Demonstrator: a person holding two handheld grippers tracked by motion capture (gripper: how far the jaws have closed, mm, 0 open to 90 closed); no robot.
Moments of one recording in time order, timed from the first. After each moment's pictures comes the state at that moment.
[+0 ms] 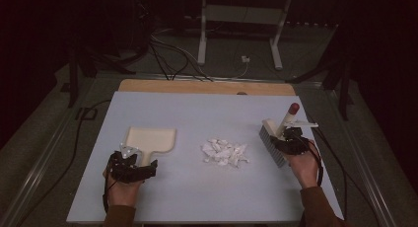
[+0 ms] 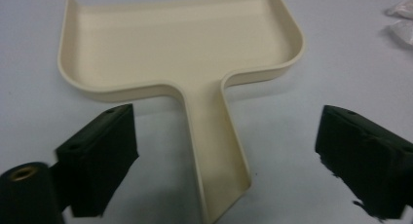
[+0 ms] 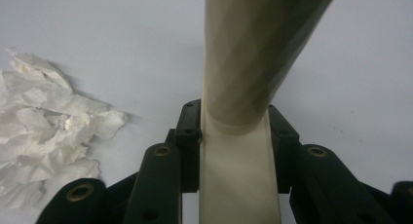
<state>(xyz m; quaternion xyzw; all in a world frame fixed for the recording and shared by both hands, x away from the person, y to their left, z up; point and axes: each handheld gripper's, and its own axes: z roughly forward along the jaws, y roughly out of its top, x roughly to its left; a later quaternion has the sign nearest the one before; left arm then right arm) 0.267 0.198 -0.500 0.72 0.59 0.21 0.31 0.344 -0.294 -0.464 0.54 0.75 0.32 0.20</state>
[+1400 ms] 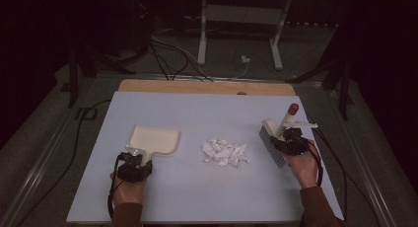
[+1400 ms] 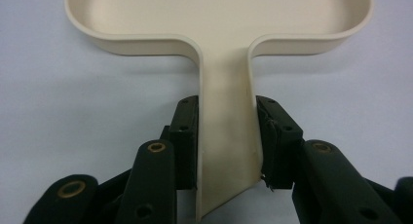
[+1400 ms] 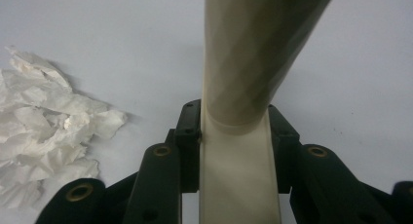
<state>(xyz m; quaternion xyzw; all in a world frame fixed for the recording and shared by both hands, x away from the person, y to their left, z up) 0.276 0.190 -0.514 0.72 0.61 0.19 0.27 0.343 -0.292 -0.465 0.54 0.75 0.32 0.21</state>
